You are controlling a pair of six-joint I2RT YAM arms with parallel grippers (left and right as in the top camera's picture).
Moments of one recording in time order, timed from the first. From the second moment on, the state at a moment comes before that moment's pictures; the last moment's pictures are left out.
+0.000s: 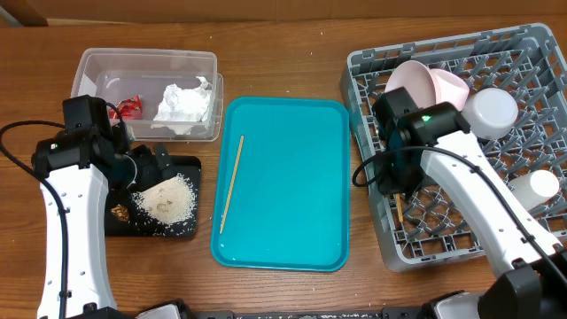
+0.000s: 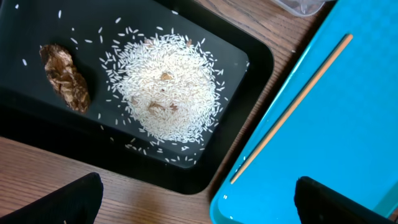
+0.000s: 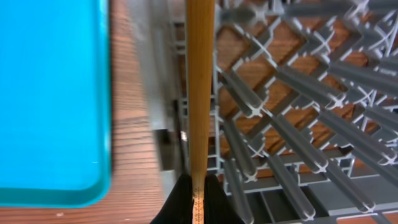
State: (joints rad) left arm 0.25 1.41 1.25 -1.22 0.12 -0.22; right arm 0.34 1.58 1.31 -1.35 0.09 0.24
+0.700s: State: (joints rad) left arm 0.25 1.41 1.25 -1.22 0.12 -0.22; right arm 0.33 1.58 1.23 -1.31 0.13 0.25
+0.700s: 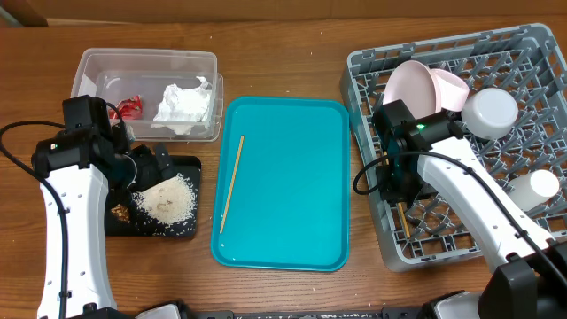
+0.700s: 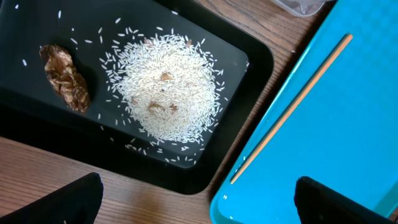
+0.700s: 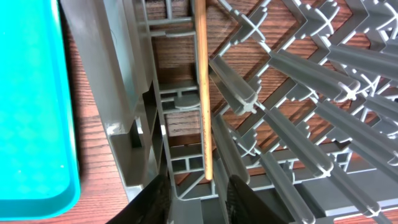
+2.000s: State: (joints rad) left arm 0.25 1.41 1.25 -1.22 0.12 -0.21; right arm 0.90 2.09 1.51 -0.59 -0.08 0.63
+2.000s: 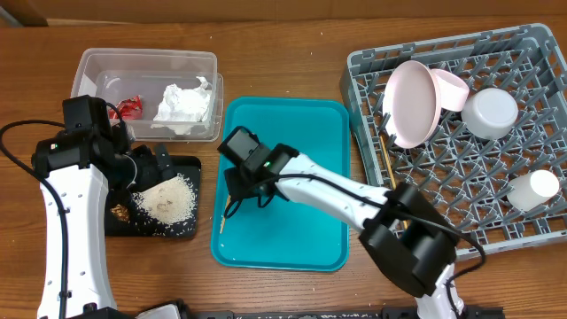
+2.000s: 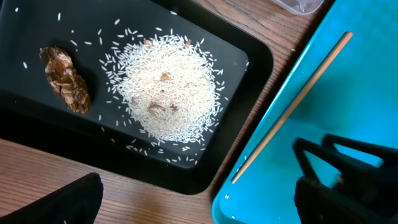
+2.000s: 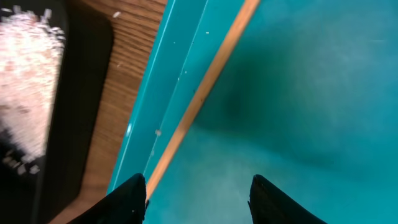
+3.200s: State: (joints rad) left arm 0.25 1.41 1.25 -1.22 0.12 -0.21; right arm 0.92 2.17 1.52 -0.47 0.05 0.64
